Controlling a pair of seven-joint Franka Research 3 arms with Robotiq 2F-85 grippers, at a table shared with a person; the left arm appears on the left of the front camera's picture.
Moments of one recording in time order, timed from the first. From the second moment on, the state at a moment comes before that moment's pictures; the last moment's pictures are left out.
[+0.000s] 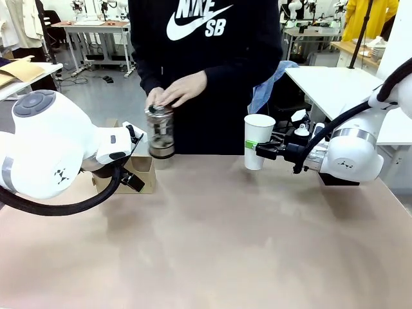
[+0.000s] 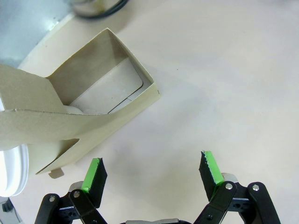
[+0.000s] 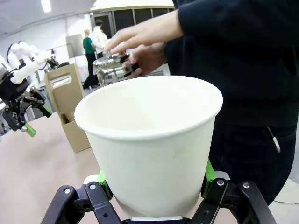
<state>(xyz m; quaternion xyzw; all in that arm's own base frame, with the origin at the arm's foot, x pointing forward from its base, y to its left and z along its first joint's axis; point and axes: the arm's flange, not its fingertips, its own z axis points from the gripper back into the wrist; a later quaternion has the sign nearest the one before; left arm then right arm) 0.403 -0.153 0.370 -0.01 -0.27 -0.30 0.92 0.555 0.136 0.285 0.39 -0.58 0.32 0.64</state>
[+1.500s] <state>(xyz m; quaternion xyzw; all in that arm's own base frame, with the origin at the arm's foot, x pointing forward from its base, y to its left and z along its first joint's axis) 0.403 -0.153 0.370 -0.01 -0.27 -0.30 0.92 0.555 0.136 0.285 0.39 -0.58 0.32 0.64</state>
